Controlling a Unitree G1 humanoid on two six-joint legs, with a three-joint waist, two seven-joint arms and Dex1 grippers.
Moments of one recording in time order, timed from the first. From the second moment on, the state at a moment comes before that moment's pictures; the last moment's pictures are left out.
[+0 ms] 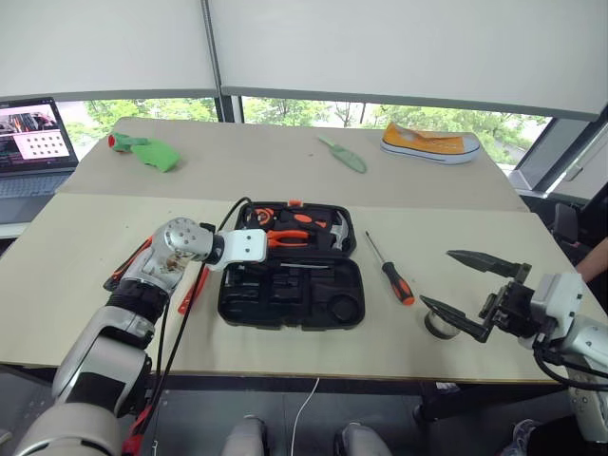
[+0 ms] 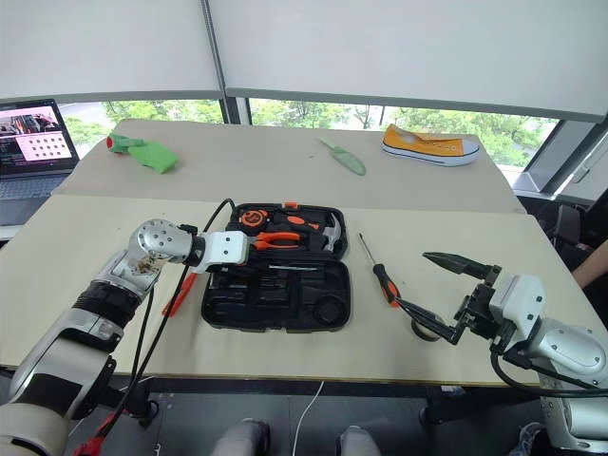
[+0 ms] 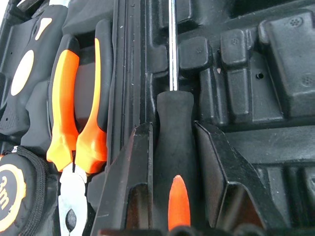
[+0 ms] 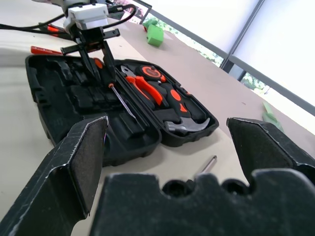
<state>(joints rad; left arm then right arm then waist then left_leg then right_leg) -0.88 0.62 -0.38 0.66 0.12 -0.27 -1.17 0.06 -0.70 -0.33 -0.25 0.53 -0.14 1.01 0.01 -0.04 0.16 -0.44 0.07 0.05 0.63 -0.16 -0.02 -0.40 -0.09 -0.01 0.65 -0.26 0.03</state>
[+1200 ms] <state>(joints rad) -0.69 0.47 -0.17 0.46 -0.05 0.07 -1.02 0.10 -0.65 -0.29 -0.25 0.53 -0.11 0.98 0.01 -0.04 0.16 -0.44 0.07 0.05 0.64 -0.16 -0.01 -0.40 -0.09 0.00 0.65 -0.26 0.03</state>
